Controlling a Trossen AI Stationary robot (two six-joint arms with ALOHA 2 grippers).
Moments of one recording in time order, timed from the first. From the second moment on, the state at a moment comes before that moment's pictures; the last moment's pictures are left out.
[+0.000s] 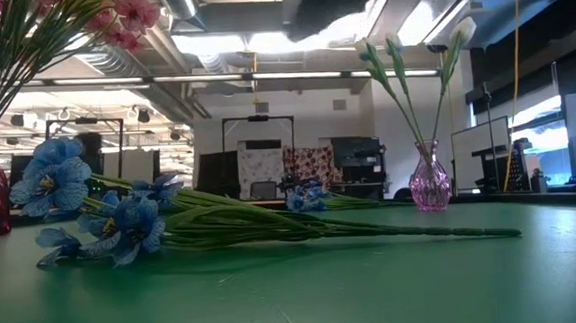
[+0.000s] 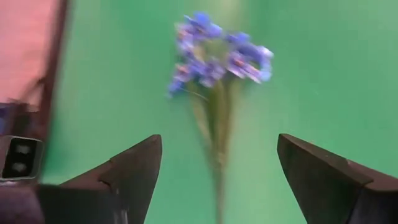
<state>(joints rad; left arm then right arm) -0.75 1.40 1.62 -1.50 0.63 -1.34 0.45 1.91 1.63 -0.69 0.25 0.36</state>
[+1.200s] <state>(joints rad) -0.81 1.28 1.75 -1.13 -0.76 -1.00 0.35 2.02 1.75 -0.30 0.12 0.32</state>
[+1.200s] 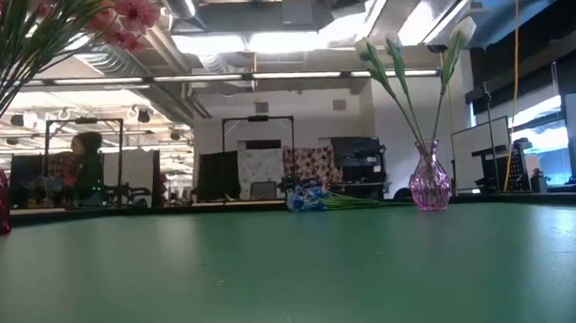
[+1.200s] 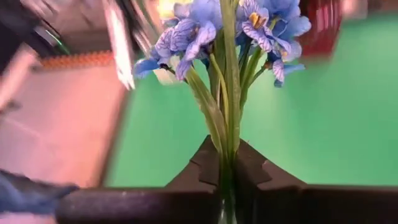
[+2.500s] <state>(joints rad) -0.70 1.43 1.72 -0.25 -0.92 -0.13 0.37 1.79 1.99 -0.06 0.21 0.10</state>
